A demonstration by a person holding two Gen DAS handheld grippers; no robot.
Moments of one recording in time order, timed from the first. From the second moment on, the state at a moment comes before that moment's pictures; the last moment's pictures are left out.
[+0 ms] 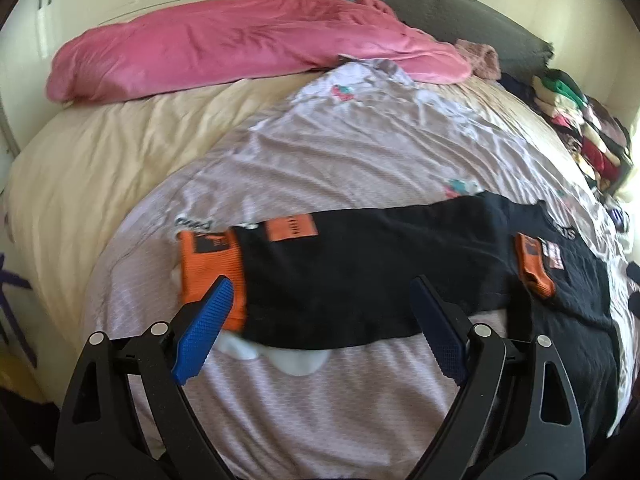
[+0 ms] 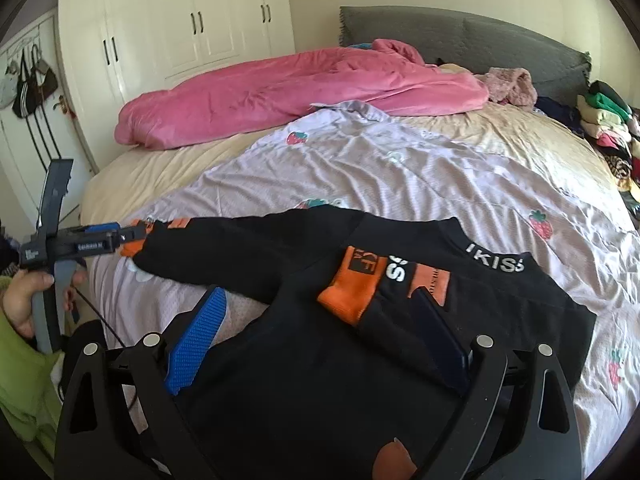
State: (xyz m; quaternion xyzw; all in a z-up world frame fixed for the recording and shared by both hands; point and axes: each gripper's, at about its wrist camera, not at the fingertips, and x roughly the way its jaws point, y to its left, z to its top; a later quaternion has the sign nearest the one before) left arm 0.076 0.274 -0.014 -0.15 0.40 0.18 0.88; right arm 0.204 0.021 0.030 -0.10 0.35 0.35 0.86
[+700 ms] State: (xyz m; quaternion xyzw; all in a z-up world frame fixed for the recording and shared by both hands) left arm 0.061 0.352 -0.063 -0.25 0.39 0.25 0.85; right arm 0.216 0.035 -0.006 -0.11 0.38 0.35 0.85
